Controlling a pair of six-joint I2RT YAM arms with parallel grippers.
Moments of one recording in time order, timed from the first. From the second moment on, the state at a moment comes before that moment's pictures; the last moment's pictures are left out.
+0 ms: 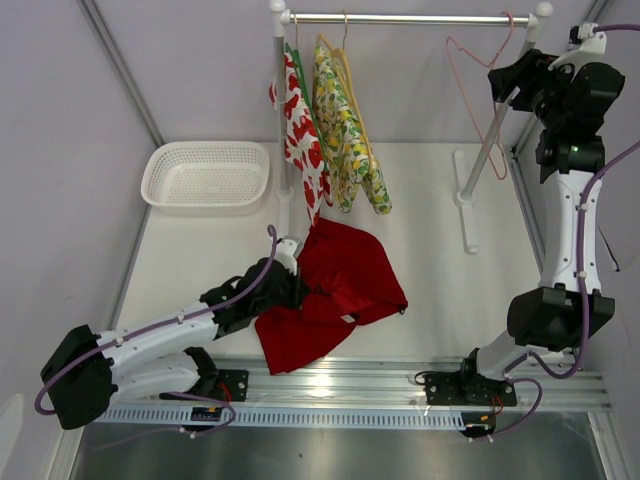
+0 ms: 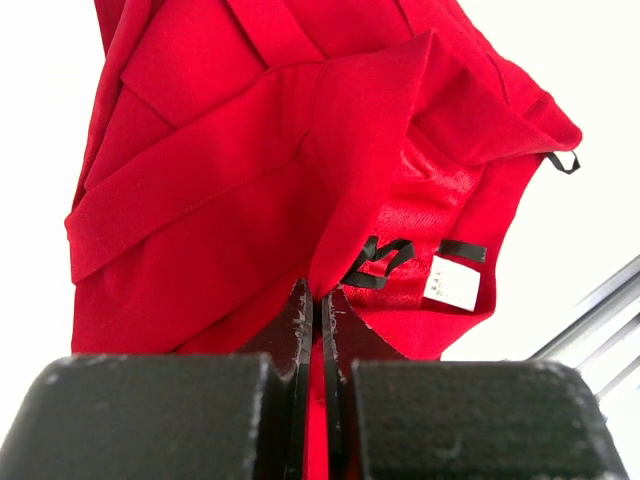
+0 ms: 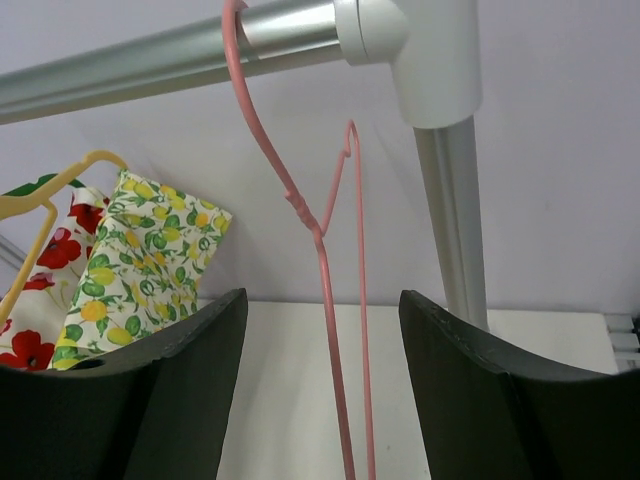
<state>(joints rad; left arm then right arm) -0.87 1.03 0.51 -0.07 -0.14 -0.49 -0.19 1.60 1.89 -0.23 -0.41 0.28</state>
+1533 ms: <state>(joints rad) -0.82 1.07 0.54 -0.08 -0.07 -0.46 -0.01 1.75 1.91 0.04 -0.09 0.07</state>
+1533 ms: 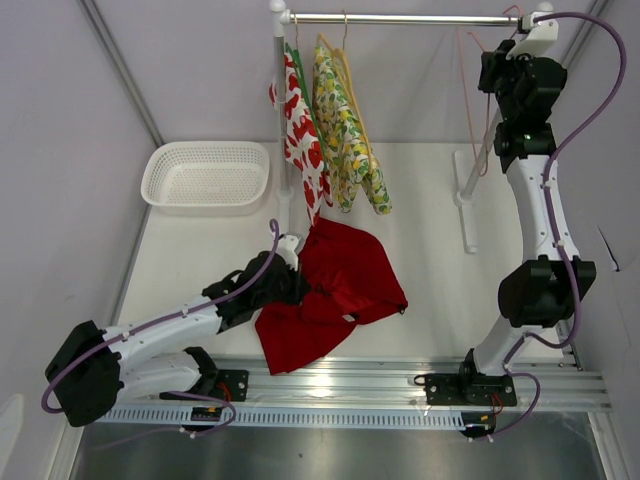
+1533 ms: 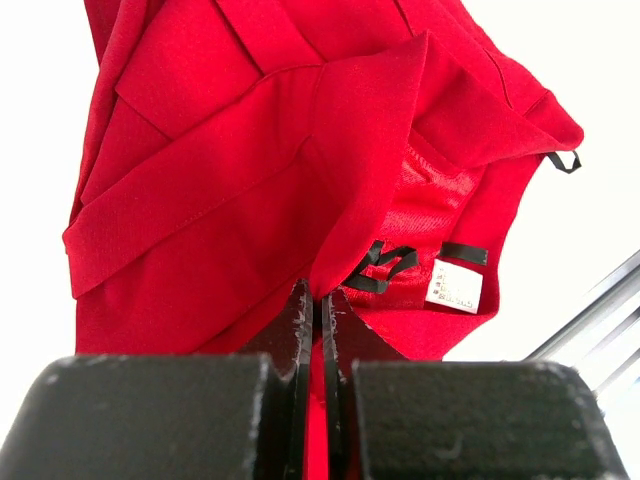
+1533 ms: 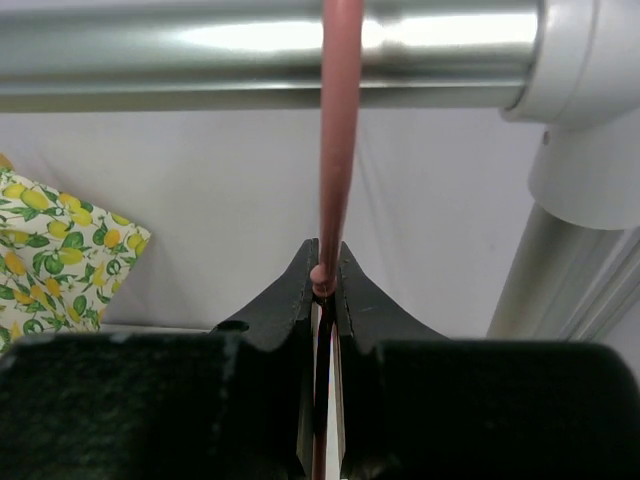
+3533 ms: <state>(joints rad) -0.67 1.06 0.40 0.12 0.00 -0.71 0.39 0.46 0.52 -0.46 -0.66 0.68</state>
